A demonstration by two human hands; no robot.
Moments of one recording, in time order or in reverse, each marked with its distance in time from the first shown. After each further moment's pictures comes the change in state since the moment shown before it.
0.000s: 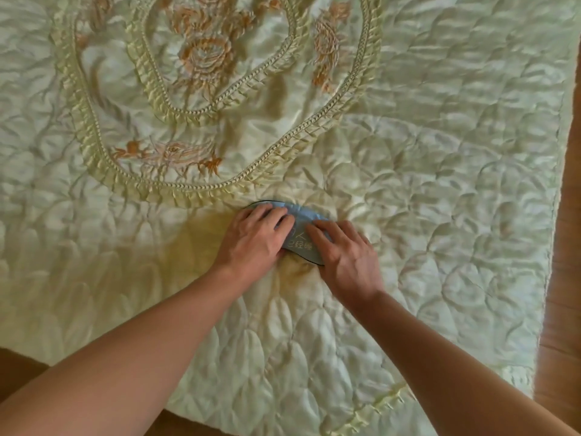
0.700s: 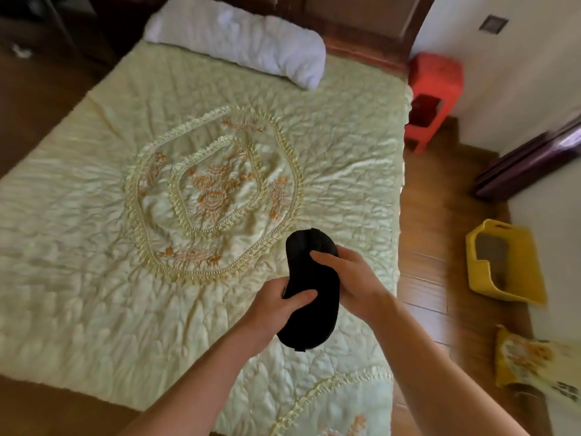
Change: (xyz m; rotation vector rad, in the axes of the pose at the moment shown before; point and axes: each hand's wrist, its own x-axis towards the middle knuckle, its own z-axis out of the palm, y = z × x) left_hand -0.019 0.120 -0.367 -1.583 -0.287 -0.561; right_hand 0.021 -0.067 -0.394 1.502 -0.167 0.804
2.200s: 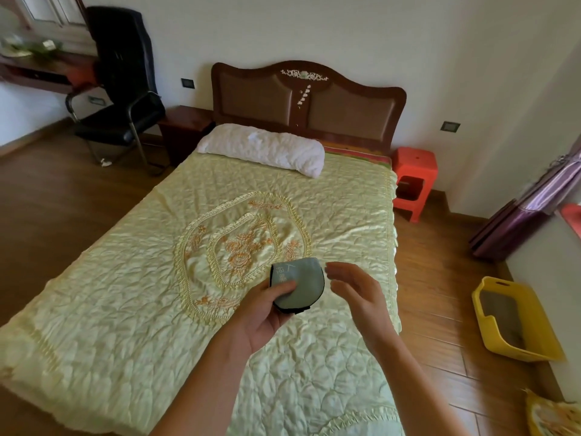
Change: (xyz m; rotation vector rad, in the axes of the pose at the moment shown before) left_hand -0.161 0.095 0.011 -0.613 0.086 0.047; right_hand -0.193 -0.037 0.028 -0.295 0.052 -0.746
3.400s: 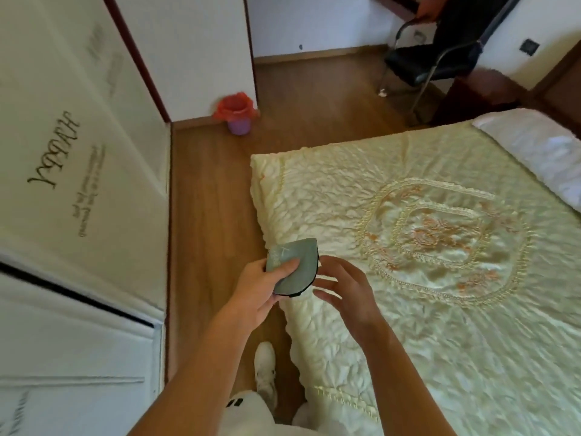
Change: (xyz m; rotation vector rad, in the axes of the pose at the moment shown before) left_hand -0.219 -0.127 -0.141 -0.415 0.835 0.473; right_hand -0.130 0.011 0.189 0.038 -0.973 0.513
